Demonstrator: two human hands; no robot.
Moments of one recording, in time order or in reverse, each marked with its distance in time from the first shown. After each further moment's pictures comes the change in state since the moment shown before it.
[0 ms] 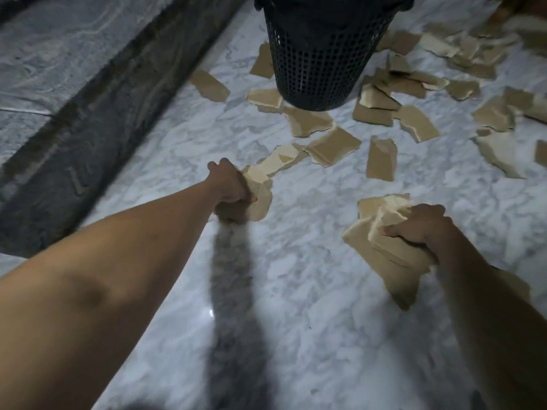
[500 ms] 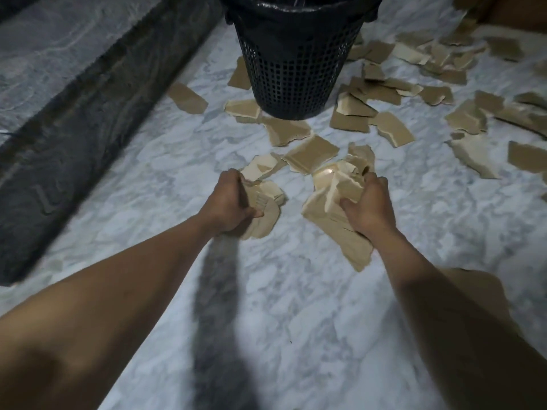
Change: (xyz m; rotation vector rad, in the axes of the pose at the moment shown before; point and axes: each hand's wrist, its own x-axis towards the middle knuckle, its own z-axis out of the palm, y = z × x) left_hand -0.014 0.020 0.036 -0.313 0.142 0.322; right_hand 0.003 -0.051 0.009 0.522 0.438 -0.321
